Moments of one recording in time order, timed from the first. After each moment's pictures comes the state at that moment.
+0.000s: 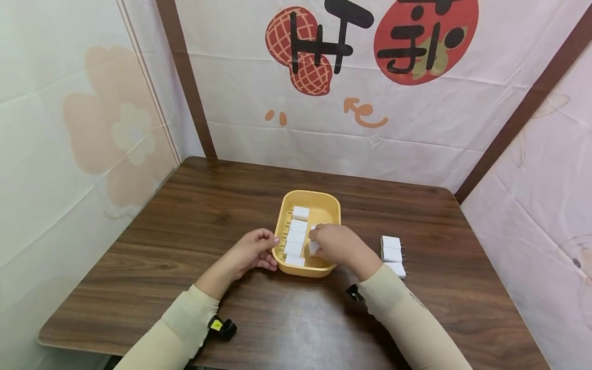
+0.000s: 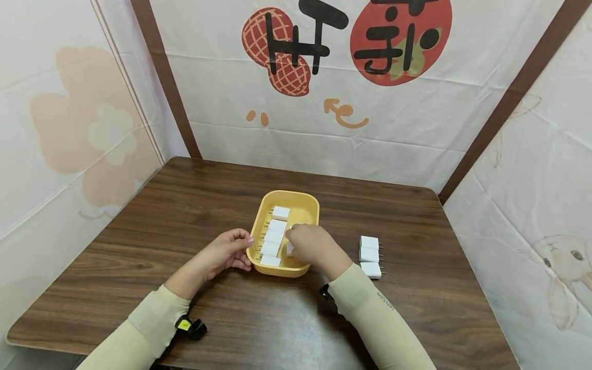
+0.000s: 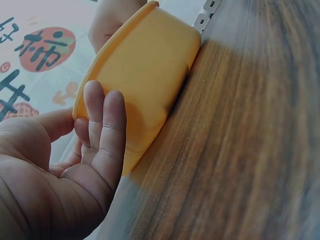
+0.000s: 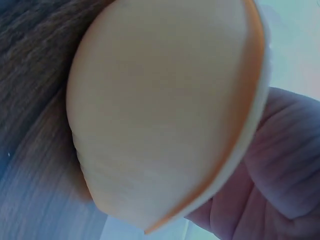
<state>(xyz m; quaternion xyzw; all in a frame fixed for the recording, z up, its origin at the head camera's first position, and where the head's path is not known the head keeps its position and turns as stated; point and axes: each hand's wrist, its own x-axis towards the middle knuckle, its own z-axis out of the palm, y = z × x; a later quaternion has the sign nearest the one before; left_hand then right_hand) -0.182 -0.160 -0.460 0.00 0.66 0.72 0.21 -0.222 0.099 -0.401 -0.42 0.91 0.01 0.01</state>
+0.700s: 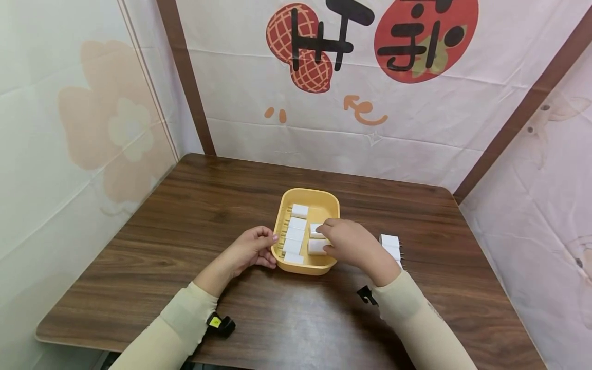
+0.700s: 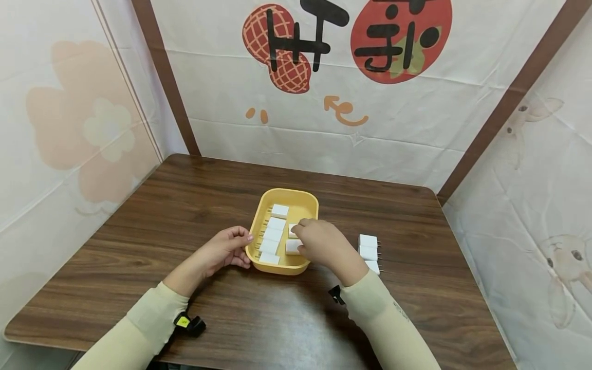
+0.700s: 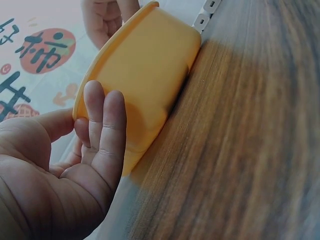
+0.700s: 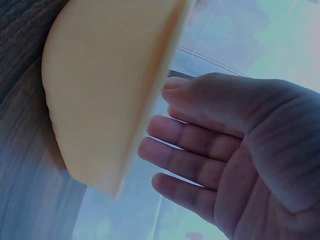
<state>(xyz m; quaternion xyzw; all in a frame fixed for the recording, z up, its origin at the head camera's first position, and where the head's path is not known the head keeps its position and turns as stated) -0.180 -0.161 -0.461 0.00 0.66 0.72 0.20 -0.199 0.122 -0.377 -0.40 0.92 -0.01 -0.03</state>
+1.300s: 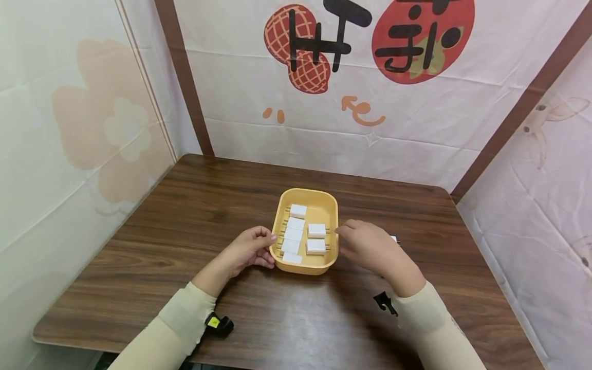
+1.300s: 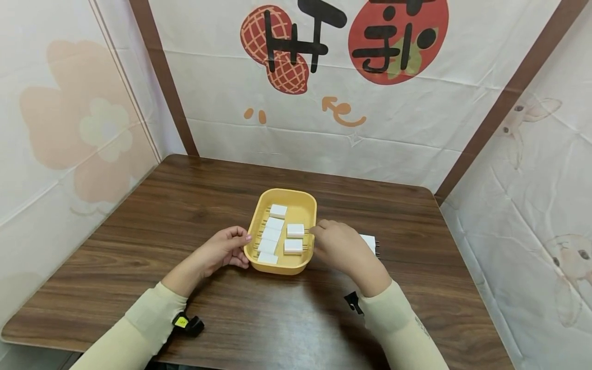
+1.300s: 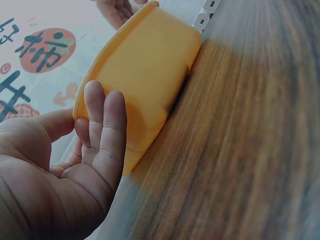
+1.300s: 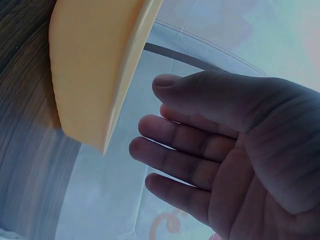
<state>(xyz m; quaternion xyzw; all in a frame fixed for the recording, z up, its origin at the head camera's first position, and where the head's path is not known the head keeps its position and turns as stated) -0.181 -0.161 -0.462 0.01 0.66 0.73 0.20 -0.185 0.164 -0.368 -0.38 0.92 -0.04 -0.07</state>
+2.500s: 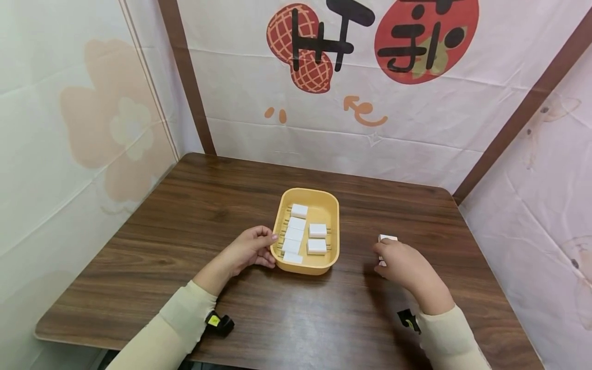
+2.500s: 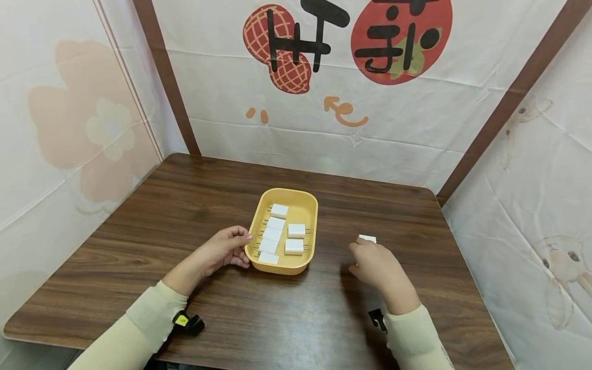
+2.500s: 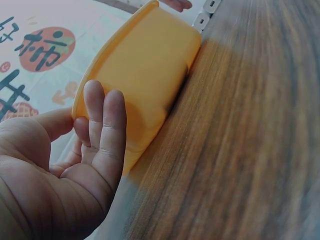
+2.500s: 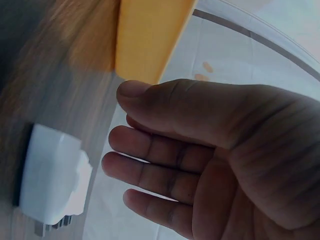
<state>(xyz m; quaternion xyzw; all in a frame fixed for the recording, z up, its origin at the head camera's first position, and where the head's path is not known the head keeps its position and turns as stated) -0.182 -0.163 -0.465 0.01 0.66 0.72 0.20 -0.173 0.226 -0.392 -0.26 0.96 -0.03 0.03</state>
